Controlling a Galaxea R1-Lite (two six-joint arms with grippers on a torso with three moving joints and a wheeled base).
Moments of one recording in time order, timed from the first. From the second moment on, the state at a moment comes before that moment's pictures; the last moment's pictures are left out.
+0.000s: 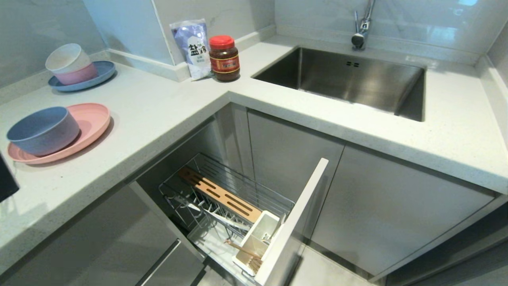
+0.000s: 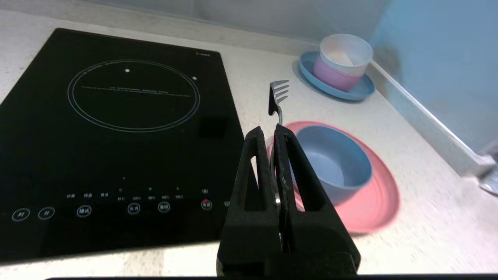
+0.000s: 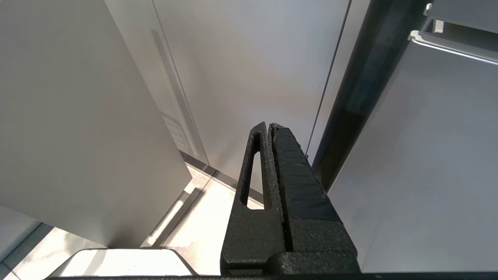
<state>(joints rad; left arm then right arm) 0.56 0.81 -0.78 -0.18 0.22 -0.36 0.01 0.00 0.00 0.00 0.00 0.02</state>
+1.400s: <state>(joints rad) 0.49 1.13 -0.76 -0.38 0.18 -0.49 0.01 0.00 0.00 0.00 0.00 0.02</state>
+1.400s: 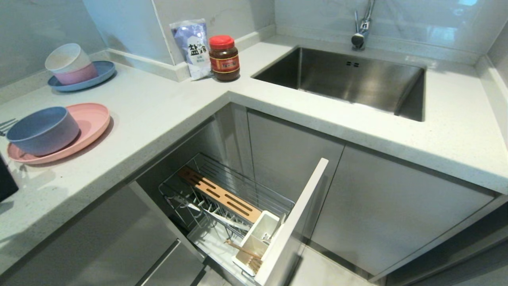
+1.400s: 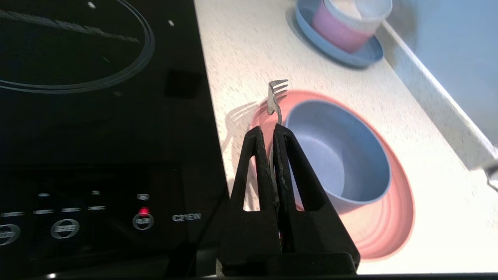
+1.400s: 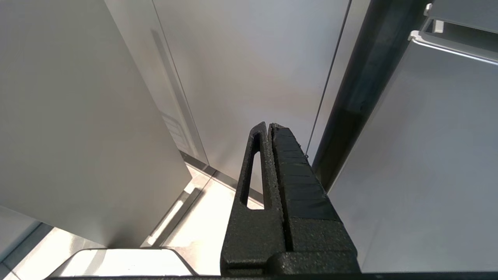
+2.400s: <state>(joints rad) 0.49 1.23 -0.79 -0.39 0.09 -0.57 0.00 0.00 0.00 0.00 0.00 0.02</state>
